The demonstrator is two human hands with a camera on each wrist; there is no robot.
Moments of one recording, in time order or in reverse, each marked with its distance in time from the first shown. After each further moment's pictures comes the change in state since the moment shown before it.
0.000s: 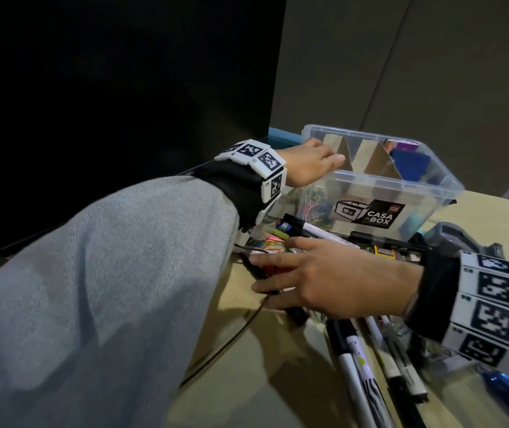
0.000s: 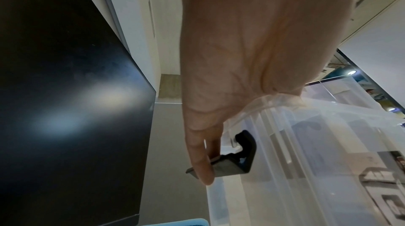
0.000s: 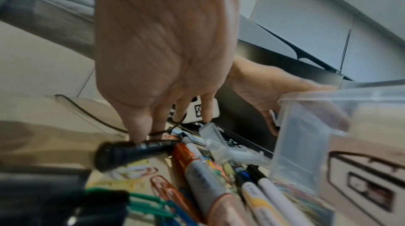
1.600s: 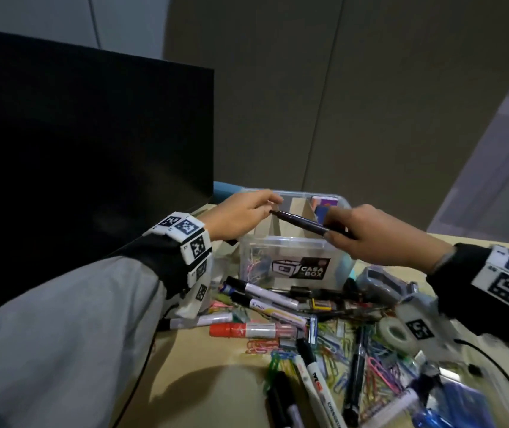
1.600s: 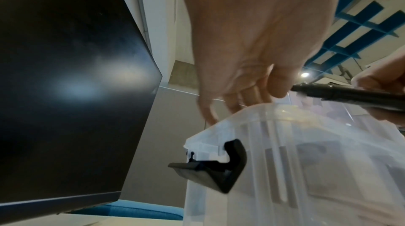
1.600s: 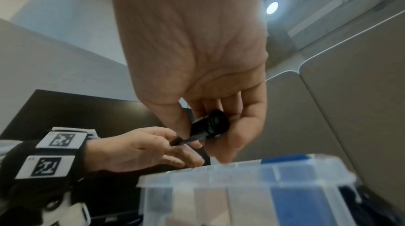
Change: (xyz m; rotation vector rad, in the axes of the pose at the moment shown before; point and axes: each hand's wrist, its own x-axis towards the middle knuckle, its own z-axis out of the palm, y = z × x) left_hand 0.016 0.008 -0.018 -0.283 0.191 0.190; right_hand -0.159 0.074 0.005 0.661 0.218 1.105
